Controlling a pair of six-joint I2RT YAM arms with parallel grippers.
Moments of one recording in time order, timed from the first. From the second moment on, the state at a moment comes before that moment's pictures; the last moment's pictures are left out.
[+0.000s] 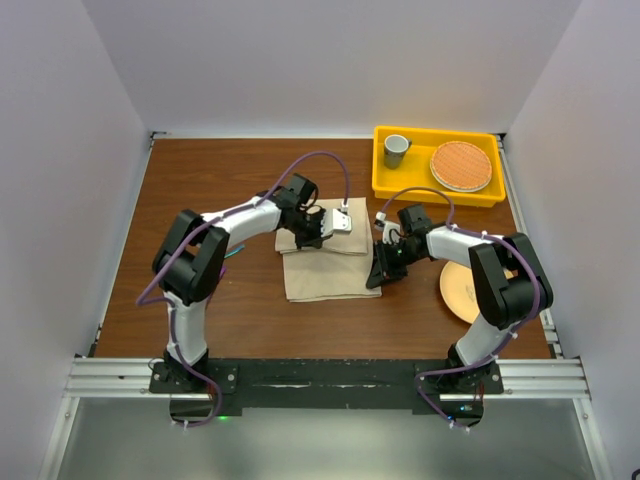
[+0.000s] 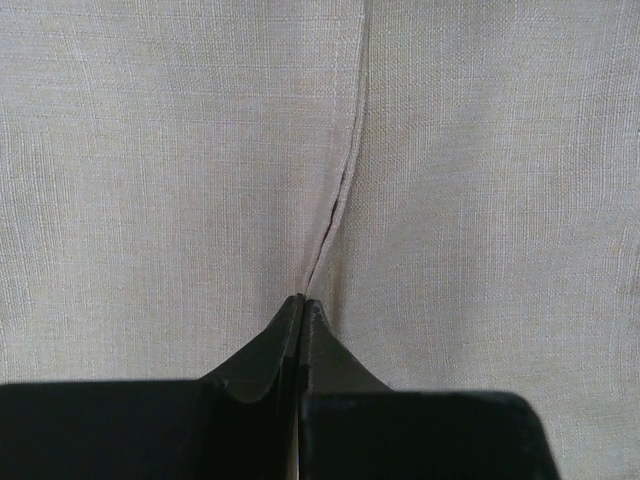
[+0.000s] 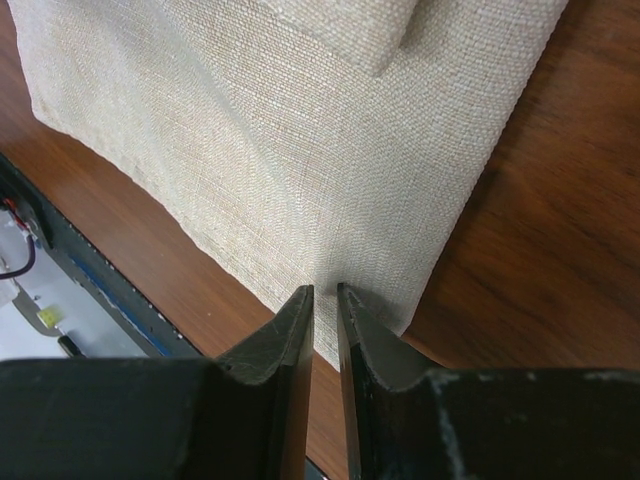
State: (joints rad) left arm -0.56 1.97 1.35 -0.46 0.50 0.87; right arm 0.31 1.70 0.85 -0.42 -0.62 0.20
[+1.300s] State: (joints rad) left arm -0.63 1.87 1.26 -0.49 0.56 0.63; right arm 0.14 1.48 0.99 -0.60 -0.64 0.20
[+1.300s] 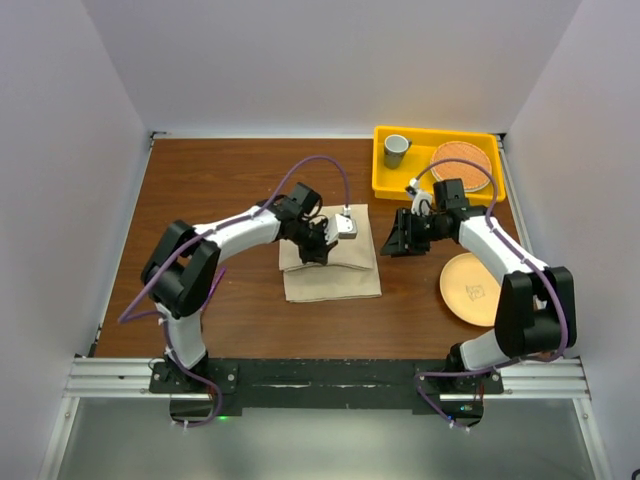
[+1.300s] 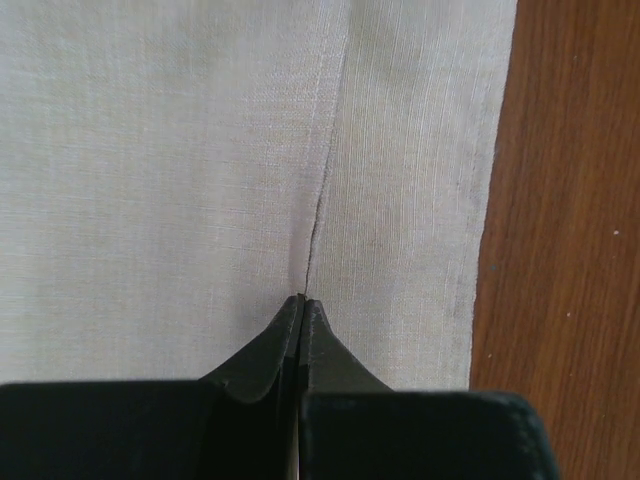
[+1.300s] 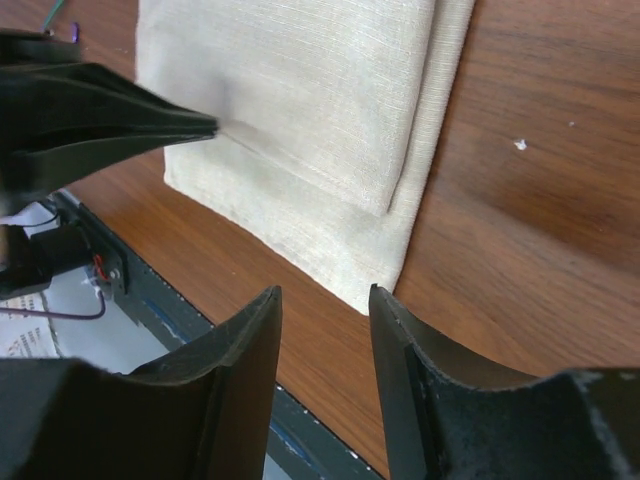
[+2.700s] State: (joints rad) left arm -0.74 1.66 1.13 -0.52 0.57 0.60; right arm 0.14 1.58 0.91 -0.55 -0.65 0.26
